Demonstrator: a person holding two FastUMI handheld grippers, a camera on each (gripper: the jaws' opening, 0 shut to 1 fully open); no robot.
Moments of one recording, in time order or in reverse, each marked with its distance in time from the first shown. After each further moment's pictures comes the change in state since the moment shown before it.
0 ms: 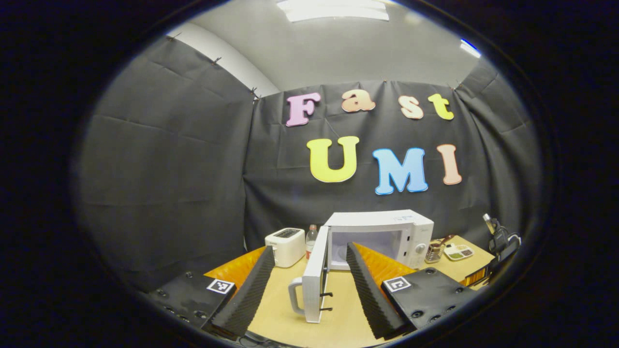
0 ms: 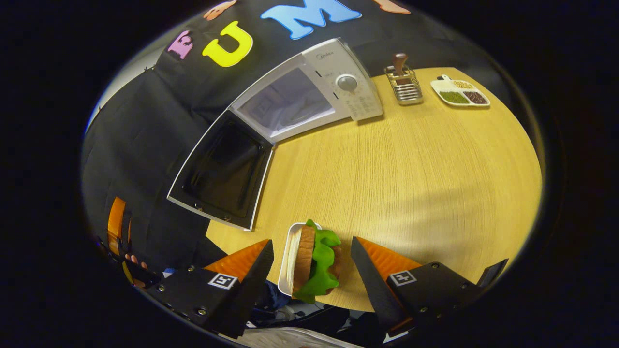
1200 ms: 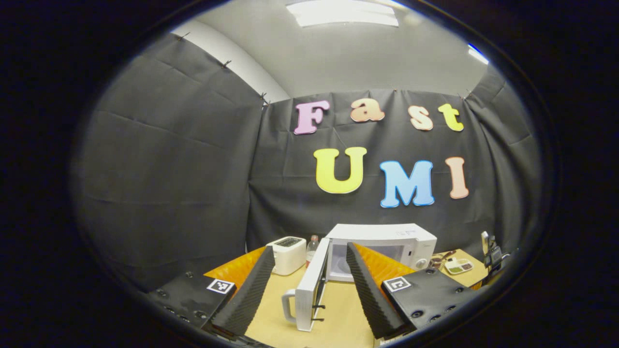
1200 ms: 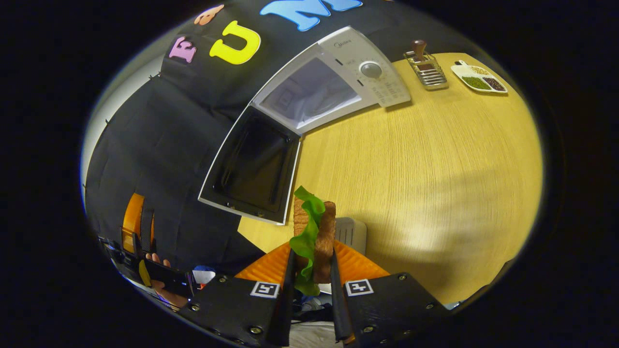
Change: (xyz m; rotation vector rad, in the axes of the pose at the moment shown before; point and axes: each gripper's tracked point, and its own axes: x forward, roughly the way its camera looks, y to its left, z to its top) left arm 0.023 0.000 0.026 -0.046 -0.073 0.041; right arm -0.004 0.056 0.025 0.011 0.000 0.174
